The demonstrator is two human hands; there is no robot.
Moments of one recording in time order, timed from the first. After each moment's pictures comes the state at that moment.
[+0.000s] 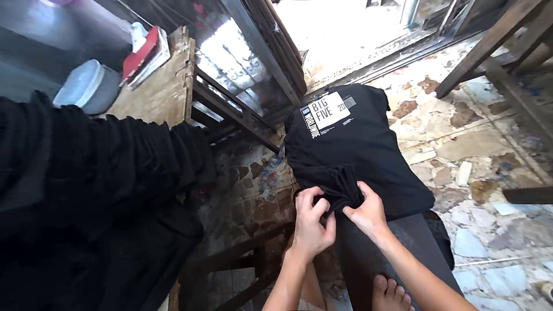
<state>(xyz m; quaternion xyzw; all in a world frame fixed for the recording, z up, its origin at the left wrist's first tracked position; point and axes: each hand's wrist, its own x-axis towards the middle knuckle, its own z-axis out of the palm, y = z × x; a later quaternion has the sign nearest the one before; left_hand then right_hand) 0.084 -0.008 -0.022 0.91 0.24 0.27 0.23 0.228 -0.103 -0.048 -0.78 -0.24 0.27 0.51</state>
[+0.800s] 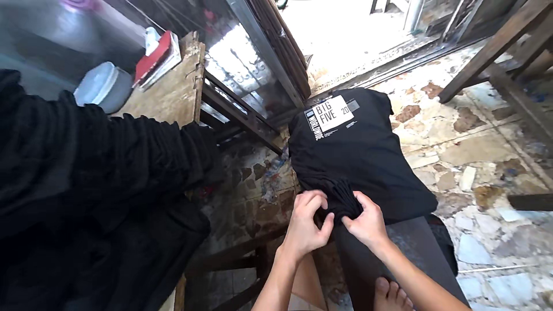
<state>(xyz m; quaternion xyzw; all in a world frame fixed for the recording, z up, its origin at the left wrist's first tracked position) 0.070 0.010 -0.004 0.91 0.22 0.21 0.28 0.210 -0.112 -0.062 -0.76 -0.32 0.20 0.53</state>
